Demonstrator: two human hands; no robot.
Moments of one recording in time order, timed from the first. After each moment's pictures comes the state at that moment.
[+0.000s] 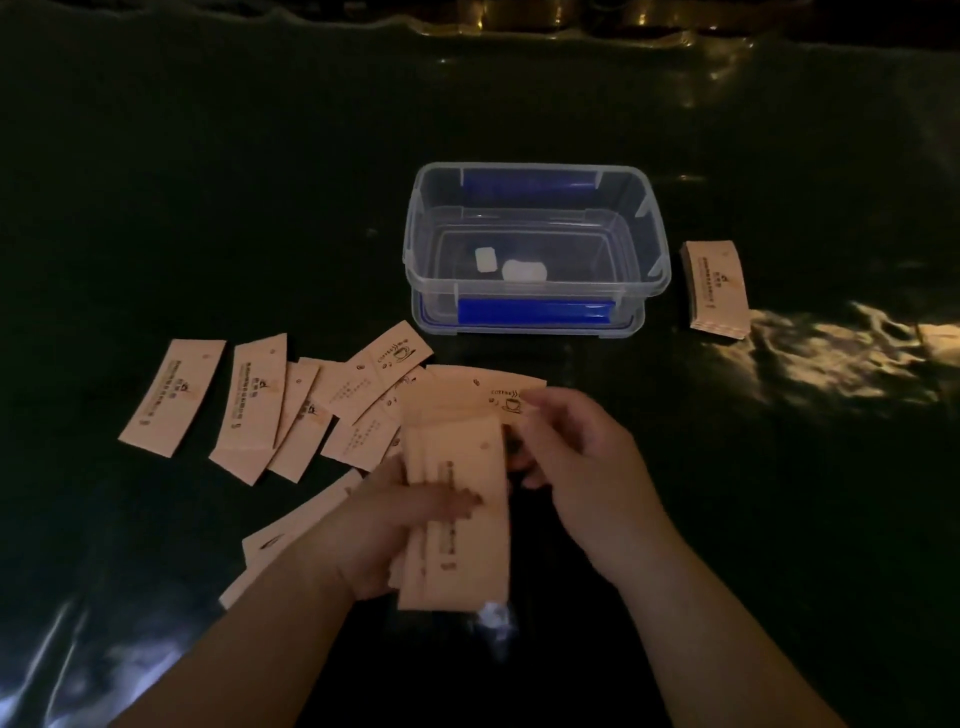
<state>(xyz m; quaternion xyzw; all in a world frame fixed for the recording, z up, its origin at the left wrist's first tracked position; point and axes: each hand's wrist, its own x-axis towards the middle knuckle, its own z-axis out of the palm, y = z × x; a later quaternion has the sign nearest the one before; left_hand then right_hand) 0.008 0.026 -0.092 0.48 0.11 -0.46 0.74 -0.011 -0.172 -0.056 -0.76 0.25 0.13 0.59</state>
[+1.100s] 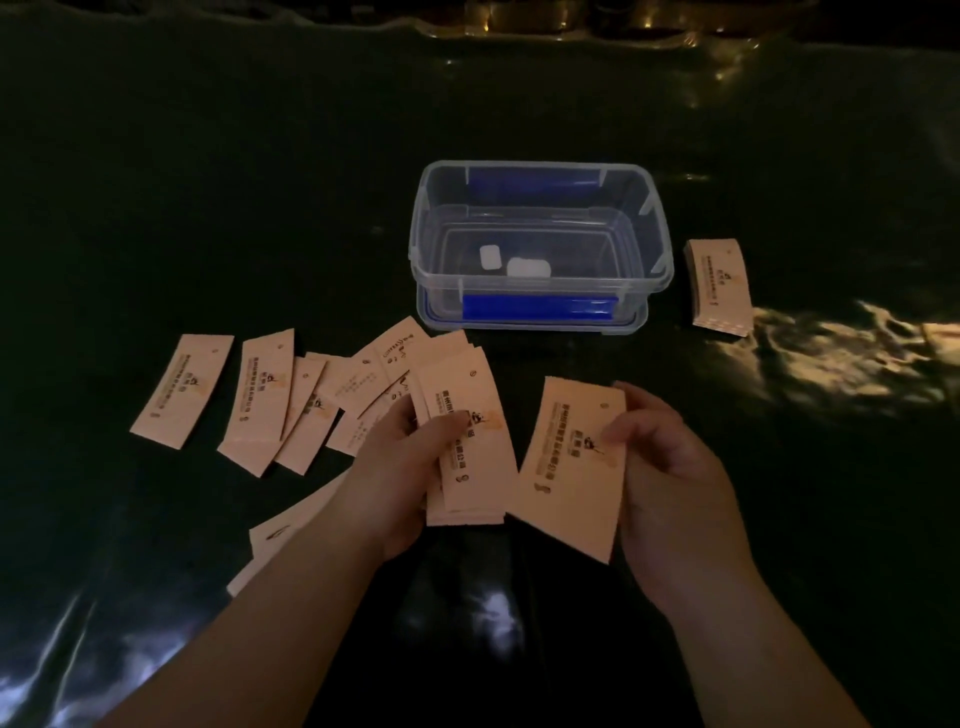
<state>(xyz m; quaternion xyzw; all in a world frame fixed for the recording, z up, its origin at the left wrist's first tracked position) 0.025 0.003 -0.072 0.53 0.21 -0.33 0.75 -0.049 -0.199 -0.050 -0.60 0.28 0.01 0.75</state>
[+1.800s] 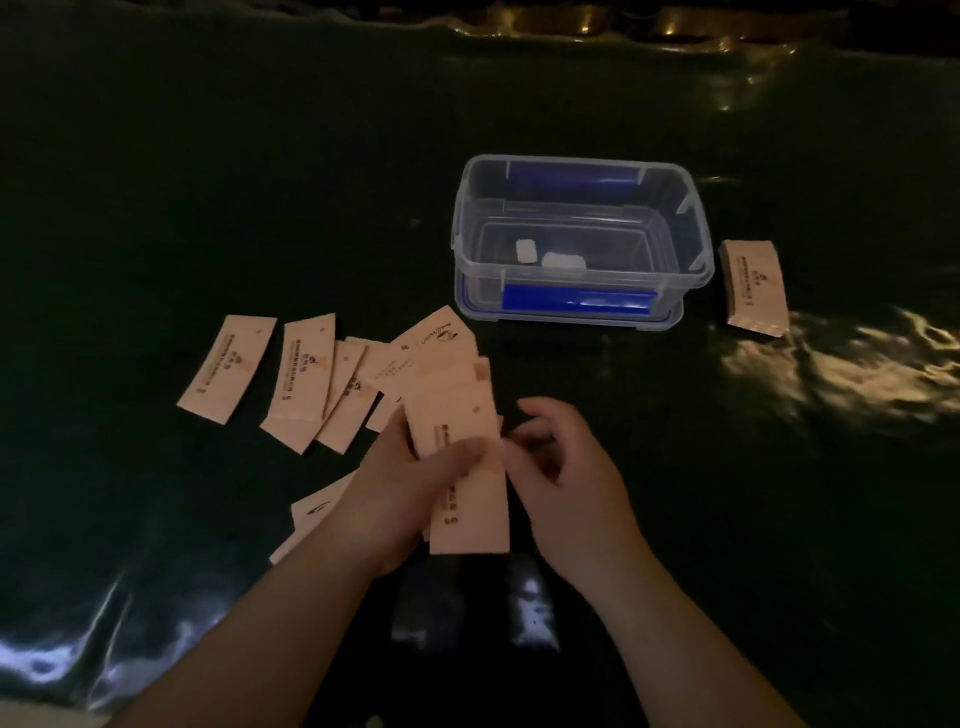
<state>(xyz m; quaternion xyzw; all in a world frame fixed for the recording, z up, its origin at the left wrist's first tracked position) 0.002 0.047 -0.078 0.62 0.15 -0.30 0.70 -0.034 -0.123 -0.067 -0.82 0.17 0.10 0.53</state>
